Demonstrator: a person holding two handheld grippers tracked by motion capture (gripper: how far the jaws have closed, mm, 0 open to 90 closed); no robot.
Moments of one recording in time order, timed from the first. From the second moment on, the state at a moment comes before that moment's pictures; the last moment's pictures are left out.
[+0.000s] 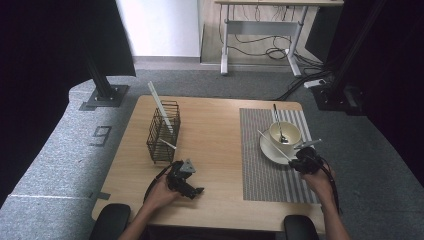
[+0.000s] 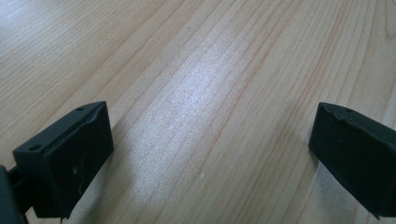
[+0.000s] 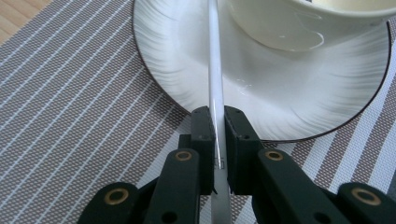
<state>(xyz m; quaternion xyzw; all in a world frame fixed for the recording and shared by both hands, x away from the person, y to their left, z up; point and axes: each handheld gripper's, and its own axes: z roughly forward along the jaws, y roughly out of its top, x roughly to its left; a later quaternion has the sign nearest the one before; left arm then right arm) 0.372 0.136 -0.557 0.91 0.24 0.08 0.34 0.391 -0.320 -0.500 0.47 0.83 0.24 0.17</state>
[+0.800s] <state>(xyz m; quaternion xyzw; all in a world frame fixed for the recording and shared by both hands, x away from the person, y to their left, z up) 0.372 0.136 -0.557 0.91 0.23 0.08 0.34 0.395 -0.333 -0.508 0.49 0.82 0.22 0.19</state>
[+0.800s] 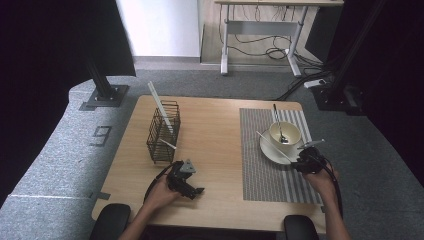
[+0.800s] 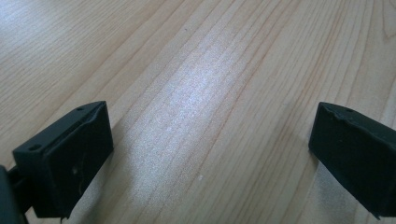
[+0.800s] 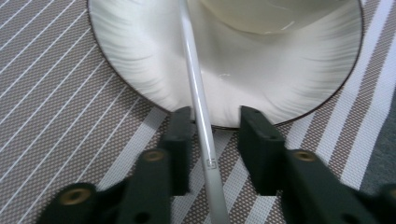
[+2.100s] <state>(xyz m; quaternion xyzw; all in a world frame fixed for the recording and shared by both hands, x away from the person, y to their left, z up) 0.371 0.135 -0.557 0.91 0.23 0.08 0.34 0.344 -0.299 -0.520 0.49 0.77 0.35 0.21</state>
